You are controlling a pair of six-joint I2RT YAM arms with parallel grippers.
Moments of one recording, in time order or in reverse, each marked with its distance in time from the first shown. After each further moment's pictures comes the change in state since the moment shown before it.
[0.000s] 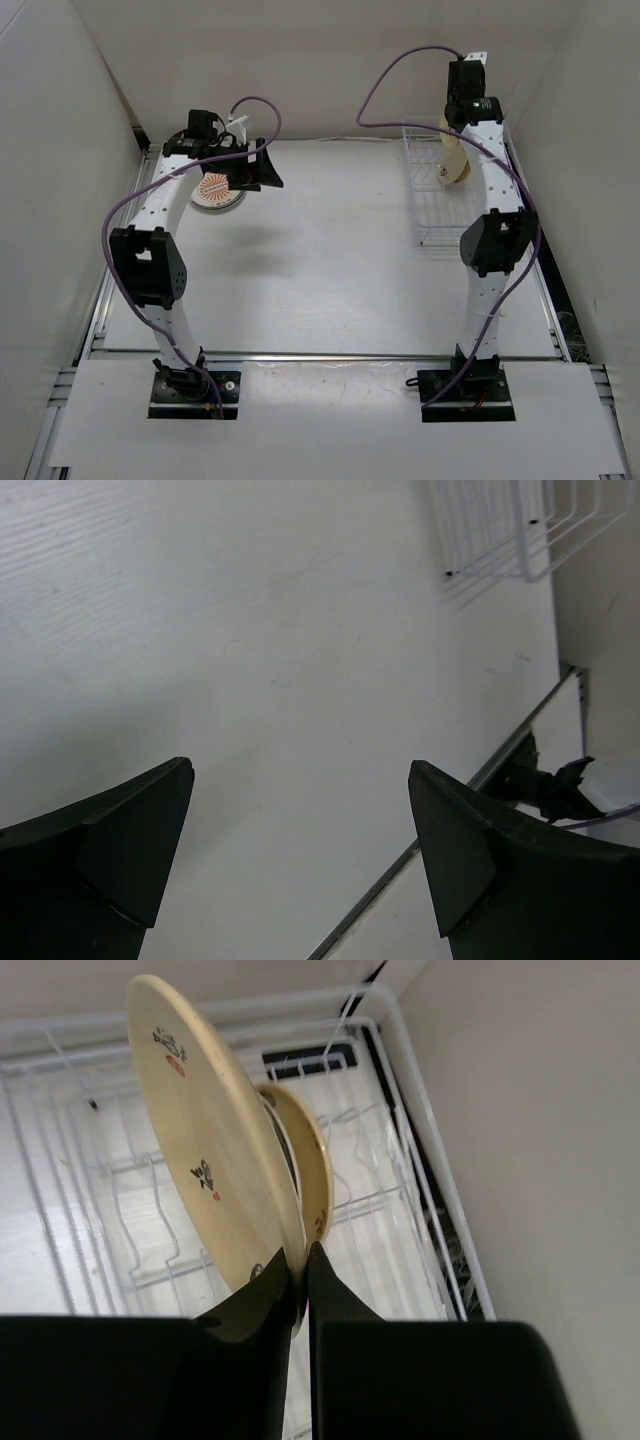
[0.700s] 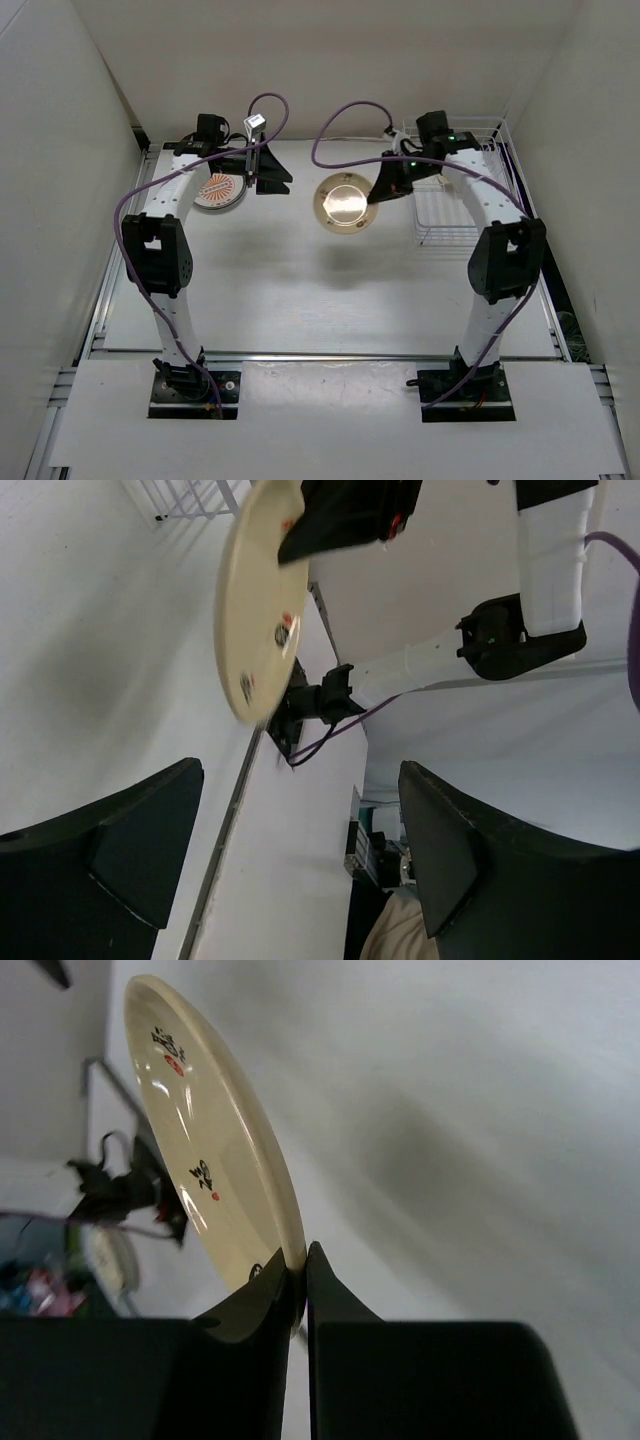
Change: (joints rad) left arm 0.000 0.148 0.053 0.110 0.678 -0.188; right arm 0.101 -0.351 -0.630 -0.127 -1.260 0.098
